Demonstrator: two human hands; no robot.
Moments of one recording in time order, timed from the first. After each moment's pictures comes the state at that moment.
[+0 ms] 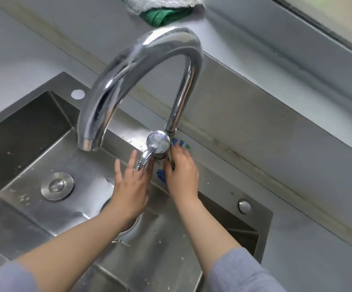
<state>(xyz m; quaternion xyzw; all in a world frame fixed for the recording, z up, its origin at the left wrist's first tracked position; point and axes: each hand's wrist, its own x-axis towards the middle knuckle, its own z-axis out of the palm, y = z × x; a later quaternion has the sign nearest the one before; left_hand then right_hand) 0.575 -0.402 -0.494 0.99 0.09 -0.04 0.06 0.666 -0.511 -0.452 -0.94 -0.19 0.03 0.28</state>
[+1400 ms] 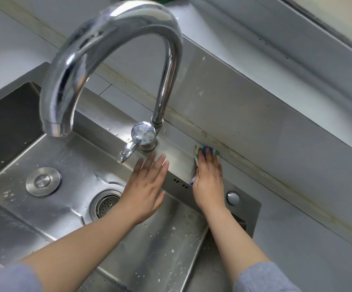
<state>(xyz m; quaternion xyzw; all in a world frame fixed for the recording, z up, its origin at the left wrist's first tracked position) 0.585 -0.446 -0.485 0.99 -0.04 -0.01 0.09 0.681 -0.612 -0.463 -0.97 -0.17 0.05 0.14</state>
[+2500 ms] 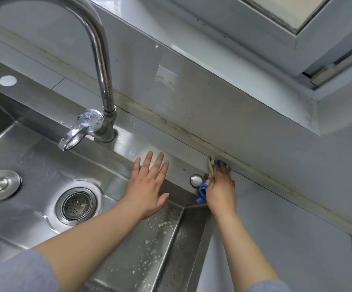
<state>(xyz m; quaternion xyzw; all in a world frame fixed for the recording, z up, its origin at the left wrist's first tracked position) 0.610 -0.544 -0.464 0.99 -0.04 -0.13 0.07 0.676 -0.746 -0.451 -0.98 0.02 0.10 0.15</state>
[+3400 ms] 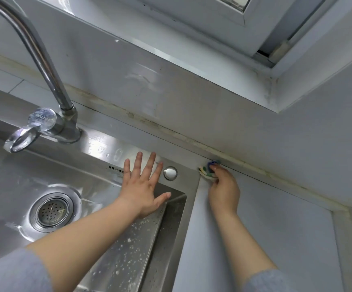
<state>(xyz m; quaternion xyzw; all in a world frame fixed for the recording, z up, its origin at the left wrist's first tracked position) 0.621 -0.600 -0.464 0.98 -0.05 -0.20 0.08 0.667 -0.818 -0.452 -0.96 0.06 -0.06 0.28</state>
